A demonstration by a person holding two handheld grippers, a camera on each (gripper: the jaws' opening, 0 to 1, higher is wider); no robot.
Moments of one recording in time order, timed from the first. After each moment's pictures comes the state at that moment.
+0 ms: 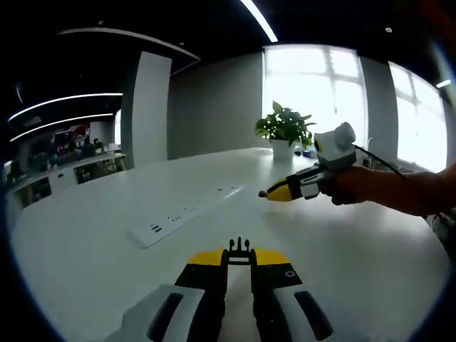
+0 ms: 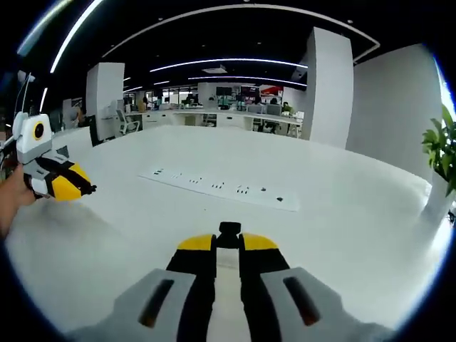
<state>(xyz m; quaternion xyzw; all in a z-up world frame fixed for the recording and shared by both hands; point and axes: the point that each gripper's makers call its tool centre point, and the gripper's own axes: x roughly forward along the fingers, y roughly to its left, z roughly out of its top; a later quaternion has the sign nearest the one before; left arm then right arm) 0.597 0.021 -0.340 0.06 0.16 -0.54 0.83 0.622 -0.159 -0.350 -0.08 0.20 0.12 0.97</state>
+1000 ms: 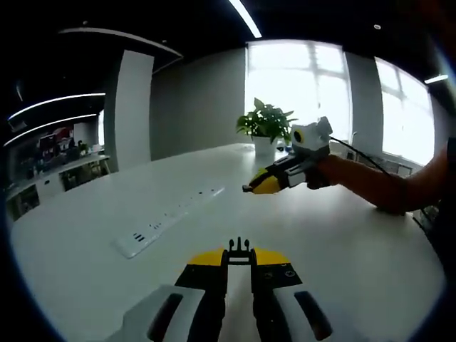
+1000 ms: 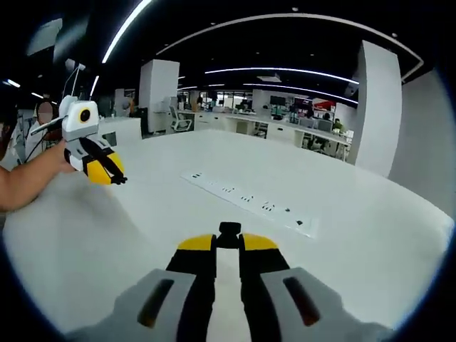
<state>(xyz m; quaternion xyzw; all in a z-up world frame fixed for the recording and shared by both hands) 0.572 0.012 -0.331 0.07 0.17 -0.58 0.80 0.619 -0.154 -0.330 -0.11 0.17 0.29 0.94</state>
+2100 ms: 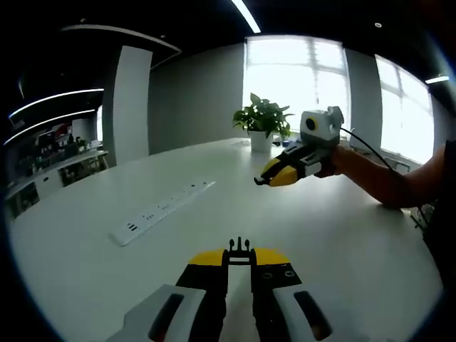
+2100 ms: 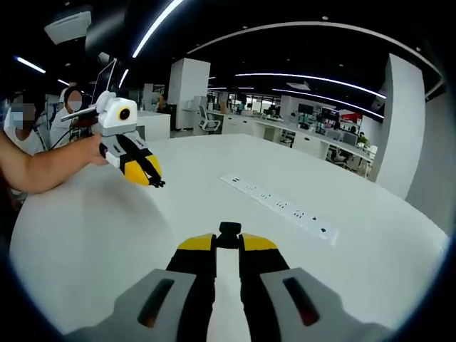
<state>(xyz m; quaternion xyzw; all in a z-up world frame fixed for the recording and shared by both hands) 0.548 0.020 -0.331 0.08 0.18 -0.57 0.79 0.562 -0.124 -0.313 -0.15 0.15 0.36 0.91</state>
